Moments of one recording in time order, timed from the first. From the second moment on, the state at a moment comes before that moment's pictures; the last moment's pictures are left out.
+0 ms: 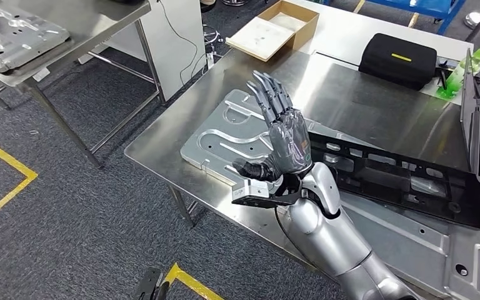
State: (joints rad) left arm -0.21 -0.23 0.87 -0.21 -1.00 -0.02 -0.40; right arm -0.58 0.04 0.53 -1.42 0.70 -0.54 -0.35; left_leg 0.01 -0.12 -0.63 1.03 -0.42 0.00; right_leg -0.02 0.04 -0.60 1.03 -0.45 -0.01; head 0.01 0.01
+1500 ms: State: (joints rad) left arm -0.22 -0.23 0.87 -0.21 -0.99 0.04 -0.37; right arm -0.59 0.03 0.53 -1.43 0.72 -0.53 -0.34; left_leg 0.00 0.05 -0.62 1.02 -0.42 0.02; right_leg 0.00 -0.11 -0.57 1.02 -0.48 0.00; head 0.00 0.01
